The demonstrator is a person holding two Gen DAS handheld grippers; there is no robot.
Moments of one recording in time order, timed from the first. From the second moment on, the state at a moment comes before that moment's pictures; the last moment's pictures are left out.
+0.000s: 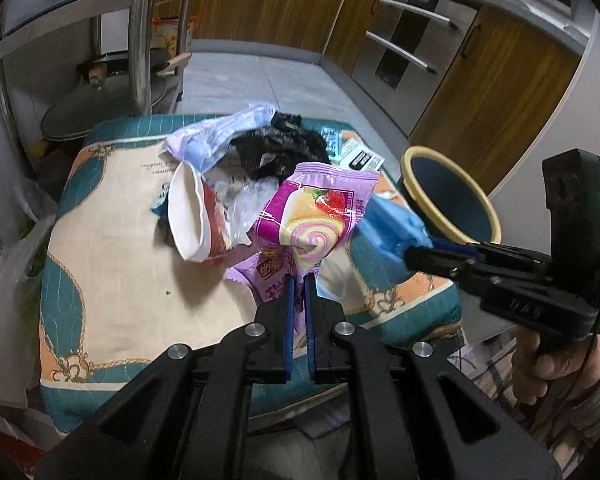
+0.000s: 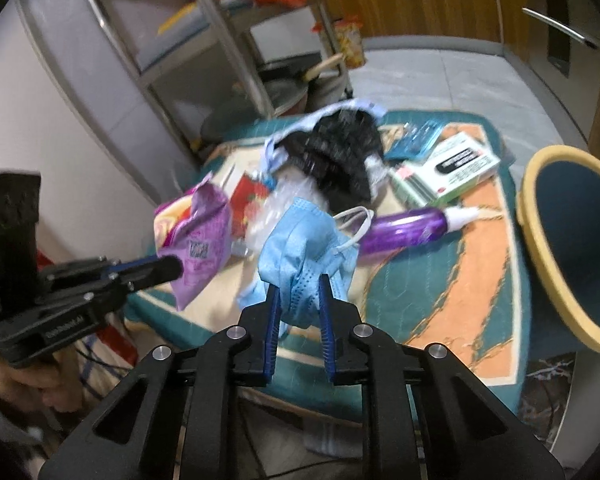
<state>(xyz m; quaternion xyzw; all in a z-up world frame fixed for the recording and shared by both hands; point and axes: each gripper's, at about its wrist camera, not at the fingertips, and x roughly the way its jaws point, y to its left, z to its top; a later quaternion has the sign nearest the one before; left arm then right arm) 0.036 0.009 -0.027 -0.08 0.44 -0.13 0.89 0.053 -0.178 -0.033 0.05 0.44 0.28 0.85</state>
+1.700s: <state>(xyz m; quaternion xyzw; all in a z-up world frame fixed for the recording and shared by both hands) 0.193 -0.254 -0.043 -0.07 0.48 -0.35 0.80 0.074 -0.384 -0.049 0.17 0.44 0.00 0.88</state>
